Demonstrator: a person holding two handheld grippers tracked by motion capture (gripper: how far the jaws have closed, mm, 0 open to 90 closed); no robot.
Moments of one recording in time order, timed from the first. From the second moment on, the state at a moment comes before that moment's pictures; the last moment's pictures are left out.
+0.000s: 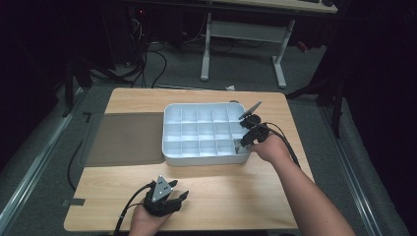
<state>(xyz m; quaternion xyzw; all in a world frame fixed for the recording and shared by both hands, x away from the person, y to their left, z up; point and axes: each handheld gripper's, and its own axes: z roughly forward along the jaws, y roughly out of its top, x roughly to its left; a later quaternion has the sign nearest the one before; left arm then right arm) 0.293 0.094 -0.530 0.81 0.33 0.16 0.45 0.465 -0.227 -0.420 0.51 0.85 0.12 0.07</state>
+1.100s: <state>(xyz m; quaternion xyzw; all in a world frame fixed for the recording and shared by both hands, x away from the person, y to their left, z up) 0.291 0.089 -0.530 0.81 0.33 0.16 0.45 0.362 -0.259 -0.424 0.48 0.82 0.28 0.13</state>
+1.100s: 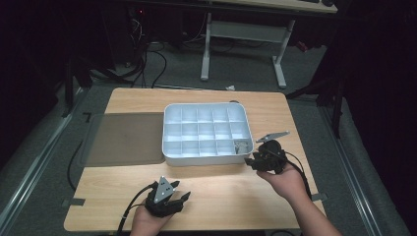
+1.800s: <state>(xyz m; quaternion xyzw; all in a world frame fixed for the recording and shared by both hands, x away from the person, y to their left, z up) 0.287 0.084 -0.527 0.82 0.32 0.15 0.46 0.303 -0.254 -0.513 0.46 0.79 0.37 0.19</state>
